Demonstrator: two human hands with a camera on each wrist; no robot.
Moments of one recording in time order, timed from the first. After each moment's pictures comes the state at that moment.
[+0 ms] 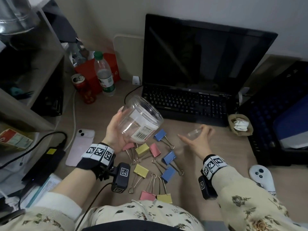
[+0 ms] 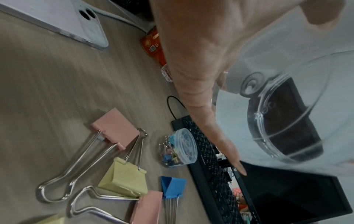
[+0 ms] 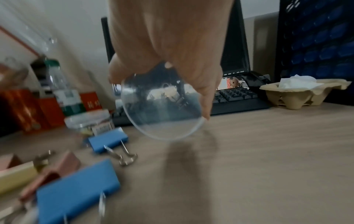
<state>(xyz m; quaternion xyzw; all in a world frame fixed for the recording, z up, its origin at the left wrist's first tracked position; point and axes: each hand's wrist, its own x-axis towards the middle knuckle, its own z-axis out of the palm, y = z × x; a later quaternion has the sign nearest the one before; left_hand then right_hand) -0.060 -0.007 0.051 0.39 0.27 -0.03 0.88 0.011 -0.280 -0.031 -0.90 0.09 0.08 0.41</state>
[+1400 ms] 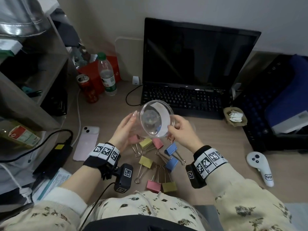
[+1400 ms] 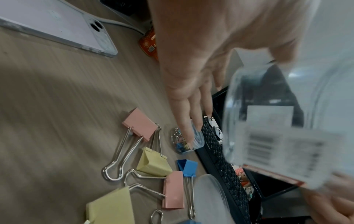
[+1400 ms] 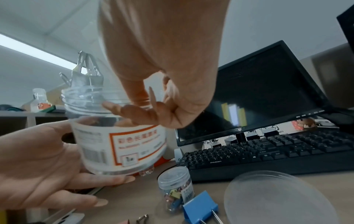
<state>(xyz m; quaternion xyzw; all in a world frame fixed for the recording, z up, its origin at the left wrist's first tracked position) -0.088 -0.003 0.025 0.58 0.23 -0.11 0.77 -0.039 -0.214 0.035 -0.83 -0.06 0.18 0.52</state>
